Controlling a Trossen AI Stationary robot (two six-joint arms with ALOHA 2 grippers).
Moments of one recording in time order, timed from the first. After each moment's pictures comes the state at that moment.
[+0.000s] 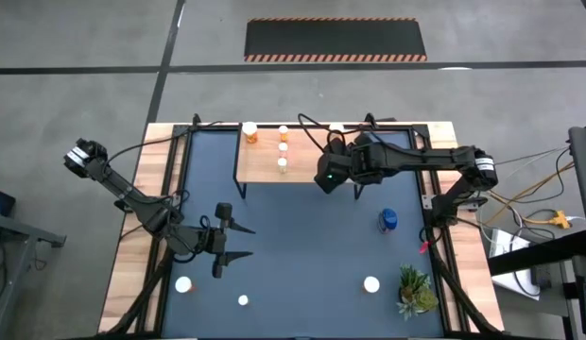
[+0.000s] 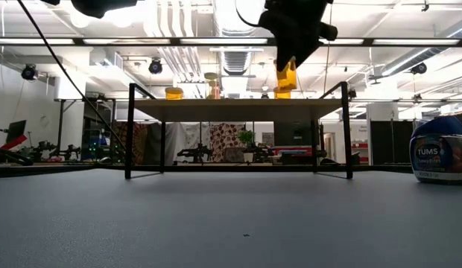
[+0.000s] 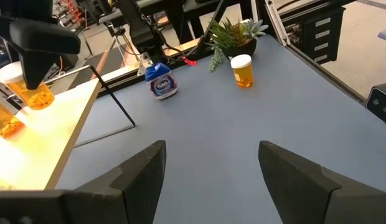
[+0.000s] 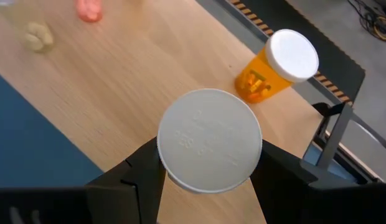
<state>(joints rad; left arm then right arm) -0.64 1.02 0.63 0.03 -0.58 0.09 -0.05 1.65 1.58 -1.11 0.60 0.60</state>
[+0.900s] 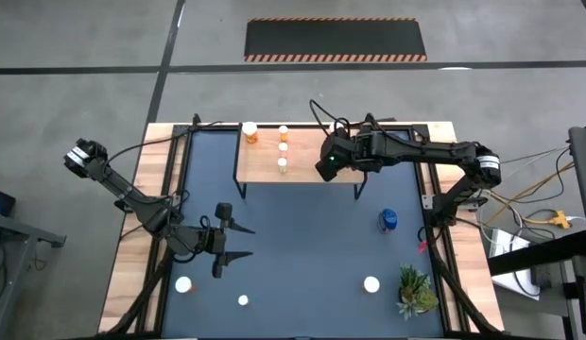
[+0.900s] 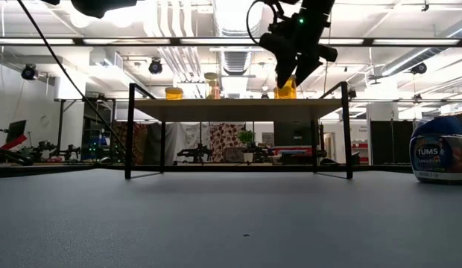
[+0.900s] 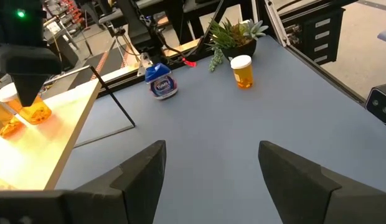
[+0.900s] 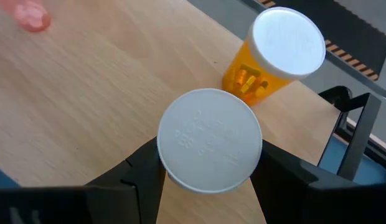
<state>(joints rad) -0.64 1.02 0.63 0.04 -0.58 0.09 -0.19 1.61 1.45 -0.96 0.50 0.58</state>
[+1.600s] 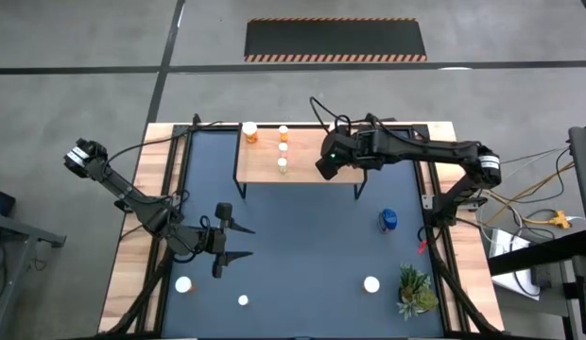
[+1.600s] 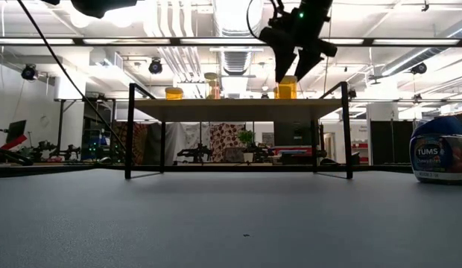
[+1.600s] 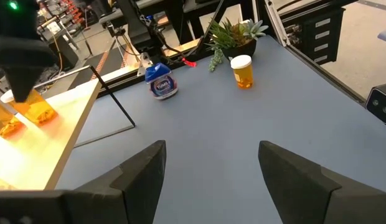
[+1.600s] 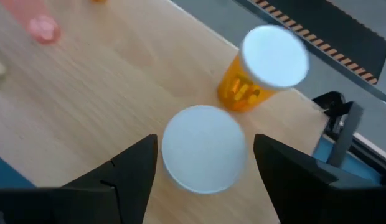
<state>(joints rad) -0.64 1.02 0.63 0.04 -0.58 0.09 -0.19 1.61 1.50 -0.99 0.50 0.57</state>
